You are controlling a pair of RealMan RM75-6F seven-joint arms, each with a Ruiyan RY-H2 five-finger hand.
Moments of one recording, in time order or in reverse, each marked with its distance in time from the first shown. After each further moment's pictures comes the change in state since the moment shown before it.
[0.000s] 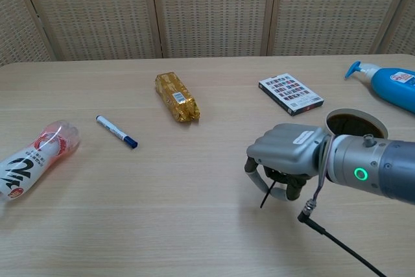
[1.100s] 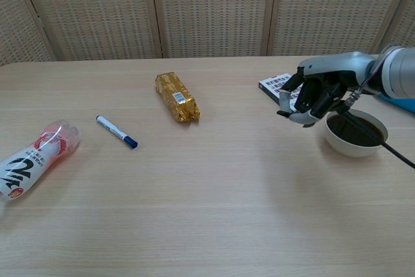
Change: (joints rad) left arm -0.002 0.018 0.007 -0.036 0.022 0.005 -0.002; right arm -0.080 0.305 0.238 -0.006 0.000 -0.309 0.804
